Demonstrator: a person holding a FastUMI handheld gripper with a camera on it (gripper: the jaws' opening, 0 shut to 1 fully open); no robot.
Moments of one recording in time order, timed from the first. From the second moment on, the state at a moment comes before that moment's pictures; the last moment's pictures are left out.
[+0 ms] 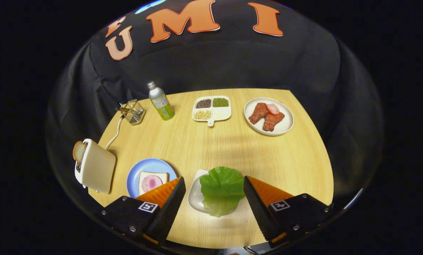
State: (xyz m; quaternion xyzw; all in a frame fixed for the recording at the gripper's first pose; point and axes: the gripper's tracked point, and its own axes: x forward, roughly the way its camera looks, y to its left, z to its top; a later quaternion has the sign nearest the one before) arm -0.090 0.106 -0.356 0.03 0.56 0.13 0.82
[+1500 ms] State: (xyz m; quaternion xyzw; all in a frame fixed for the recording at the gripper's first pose) arm -0.128 0.110 -0.495 -0.02 0.73 0.07 0.68
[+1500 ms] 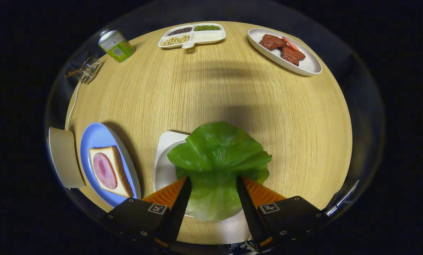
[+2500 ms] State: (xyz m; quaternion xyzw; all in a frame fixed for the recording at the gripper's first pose) arm -0.121 0.107 -0.468 0.08 0.69 0.05 0.72
